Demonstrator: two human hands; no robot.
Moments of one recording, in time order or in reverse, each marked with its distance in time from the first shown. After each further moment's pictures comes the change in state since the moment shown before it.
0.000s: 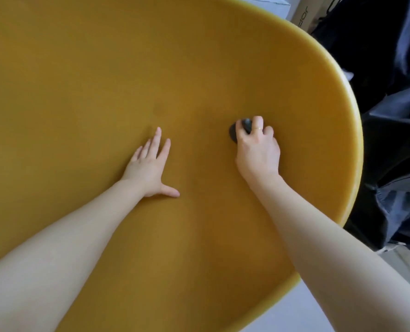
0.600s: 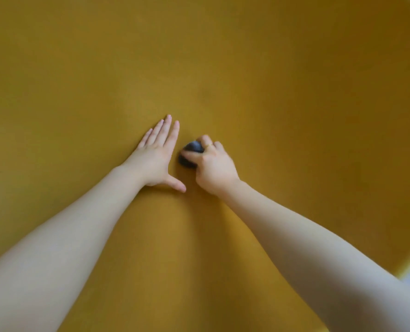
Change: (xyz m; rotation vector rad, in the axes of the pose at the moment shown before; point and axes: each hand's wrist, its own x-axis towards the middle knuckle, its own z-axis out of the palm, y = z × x) left_hand -0.010 -0.093 0.004 0.011 0.023 0.096; right_hand -0.023 -0.161 0.033 0.493 -0.442 -0.291
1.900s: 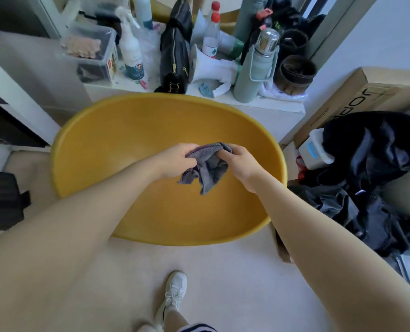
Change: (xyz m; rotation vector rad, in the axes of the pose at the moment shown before) left_hand -0.258 0.158 -0.433 -1.076 -0.069 -0.322; right_hand -0.115 -0.106 -0.503 0.924 -0.413 0.246
